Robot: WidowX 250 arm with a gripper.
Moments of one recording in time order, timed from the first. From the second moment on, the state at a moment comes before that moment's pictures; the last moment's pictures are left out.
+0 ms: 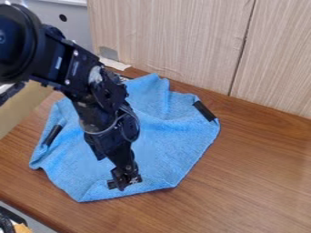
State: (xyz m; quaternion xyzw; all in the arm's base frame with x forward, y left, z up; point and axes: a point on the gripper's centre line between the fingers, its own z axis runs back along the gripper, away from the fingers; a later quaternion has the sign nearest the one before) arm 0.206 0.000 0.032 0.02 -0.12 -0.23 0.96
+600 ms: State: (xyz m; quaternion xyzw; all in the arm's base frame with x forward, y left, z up) arm 0.201 -0.006 -0.001 0.02 -0.06 -0.30 0.95
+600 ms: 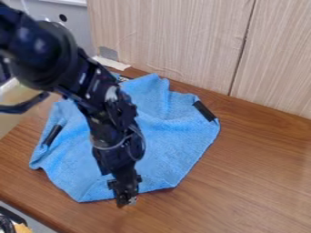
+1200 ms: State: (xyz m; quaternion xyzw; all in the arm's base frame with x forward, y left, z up) arm 0.206 -0.012 -0.022 0.03 -0.03 -0.34 0.94
